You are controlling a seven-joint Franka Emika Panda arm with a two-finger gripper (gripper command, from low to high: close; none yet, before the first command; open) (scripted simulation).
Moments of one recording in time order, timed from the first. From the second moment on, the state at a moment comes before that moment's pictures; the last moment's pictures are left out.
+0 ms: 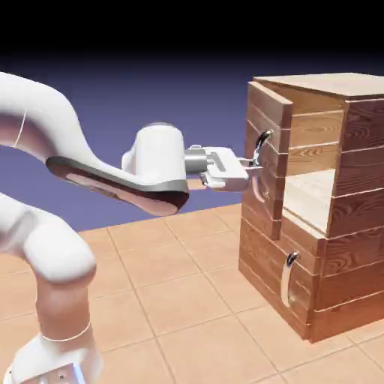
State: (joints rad) arm 0.21 -0.87 -0.28 -2.80 -2.43 2.55 -0.07
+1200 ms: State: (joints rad) arm 0.13 -0.76 0.82 -2.63 -0.97 1.51 -0.37
